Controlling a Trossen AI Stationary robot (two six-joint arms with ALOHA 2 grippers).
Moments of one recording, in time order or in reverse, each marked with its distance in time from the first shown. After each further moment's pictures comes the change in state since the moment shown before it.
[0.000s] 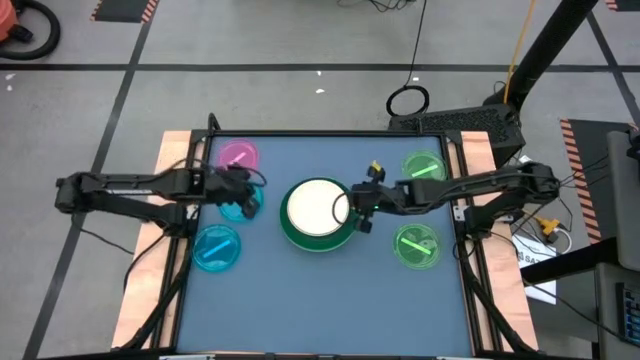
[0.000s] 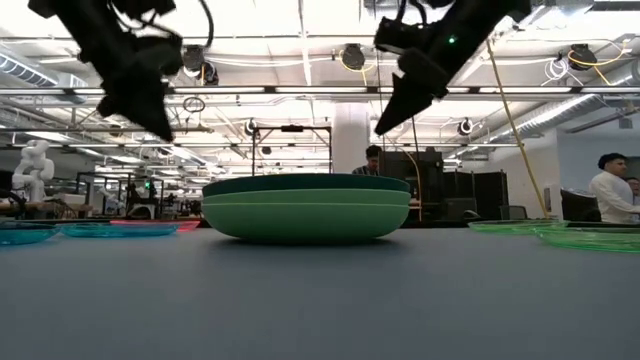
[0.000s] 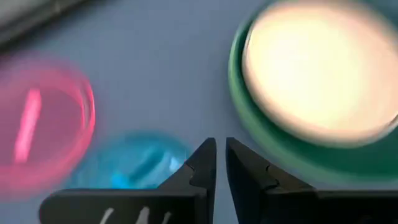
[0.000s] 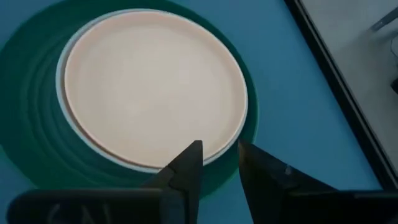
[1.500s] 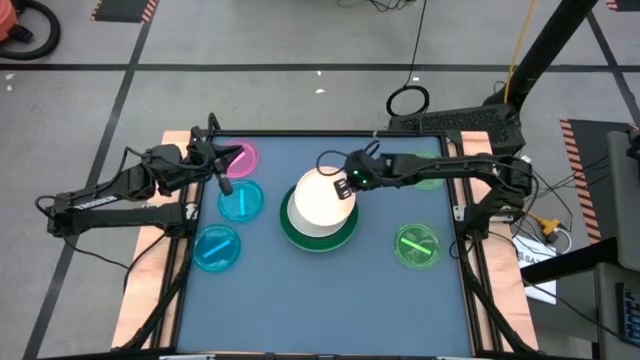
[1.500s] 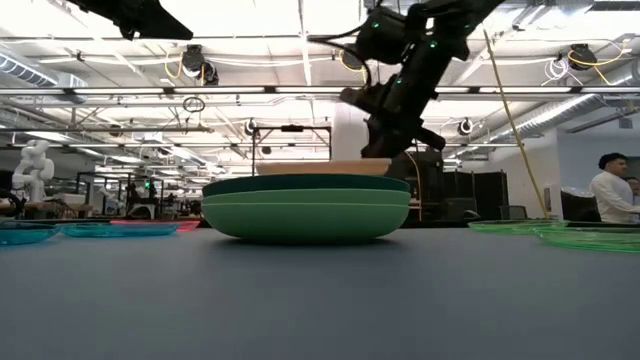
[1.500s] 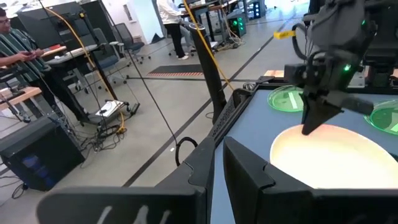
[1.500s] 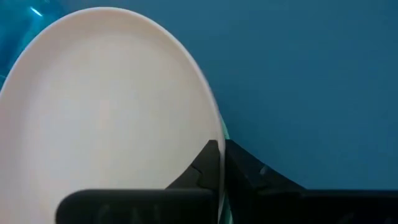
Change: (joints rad) left arm 0.148 -0.370 0.000 0.424 -0.024 0.802; right arm -0.262 0.186 0.136 -0.091 -0.207 0.703
